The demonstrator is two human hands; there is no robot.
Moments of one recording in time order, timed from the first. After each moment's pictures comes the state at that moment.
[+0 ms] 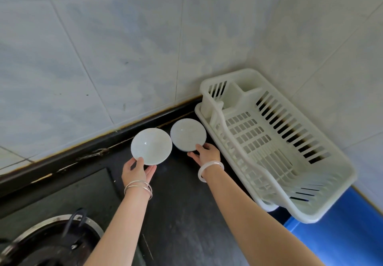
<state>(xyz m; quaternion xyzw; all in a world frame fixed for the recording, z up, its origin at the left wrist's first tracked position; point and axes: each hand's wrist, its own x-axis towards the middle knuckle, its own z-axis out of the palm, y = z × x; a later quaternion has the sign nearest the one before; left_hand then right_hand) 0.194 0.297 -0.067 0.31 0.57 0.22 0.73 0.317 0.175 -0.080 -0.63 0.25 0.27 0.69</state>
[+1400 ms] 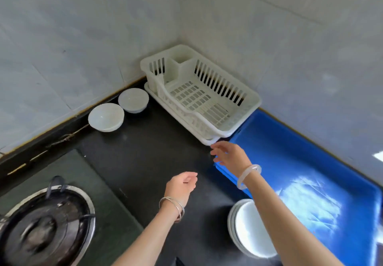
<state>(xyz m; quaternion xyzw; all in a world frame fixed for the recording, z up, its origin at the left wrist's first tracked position) 0.078 0.075 -0.027 0.71 0.24 -0.15 0.65 0.170 -0.072 0.028 -0.86 0.02 0.23 0.45</state>
